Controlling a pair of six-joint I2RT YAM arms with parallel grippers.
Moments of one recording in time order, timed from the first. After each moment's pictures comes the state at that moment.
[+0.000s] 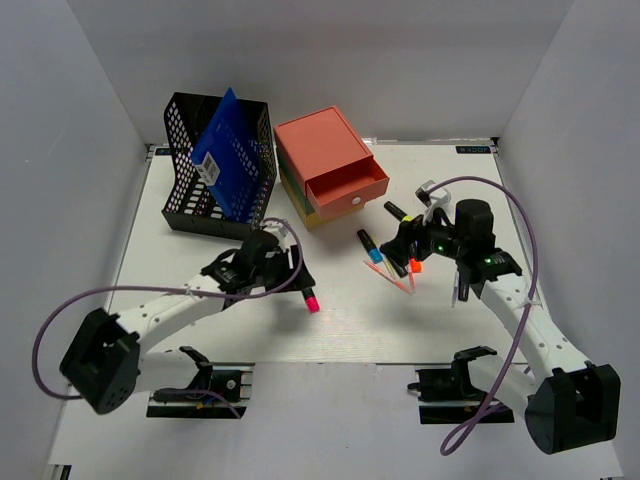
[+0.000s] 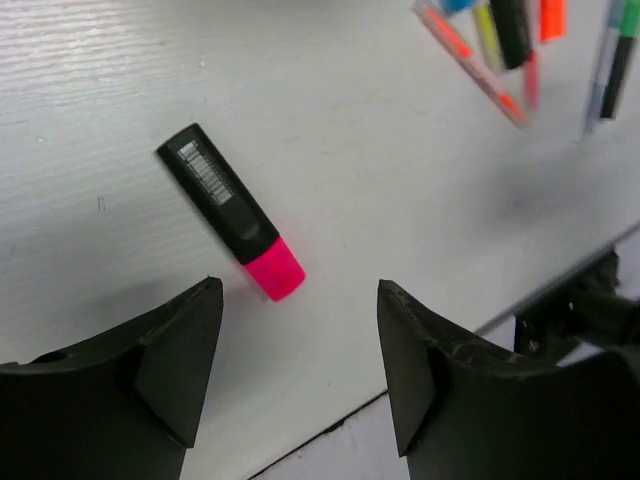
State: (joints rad) left arm -0.67 1.18 0.64 -0.17 0.17 -0.67; right arm 0.26 1.01 0.74 -0.21 -0.60 -0.01
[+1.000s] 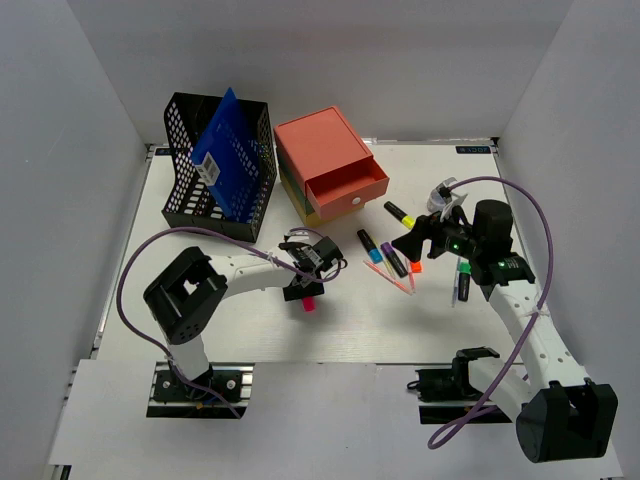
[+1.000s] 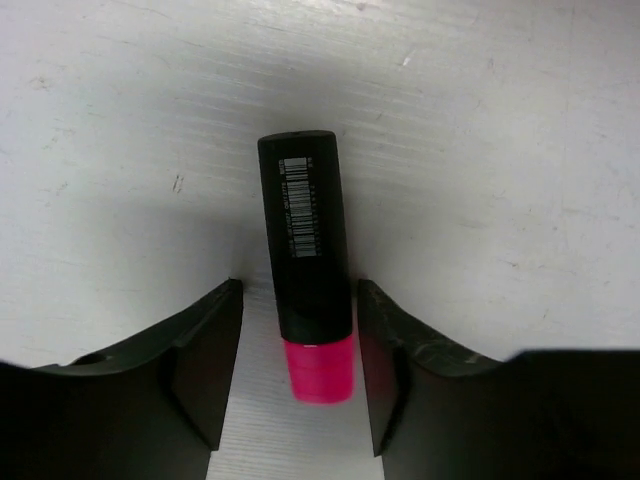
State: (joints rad) left arm -0.91 1.77 1.07 -0.65 -0.37 -1.05; right arm 0.14 0.95 0.74 -0.23 -0.68 0.05
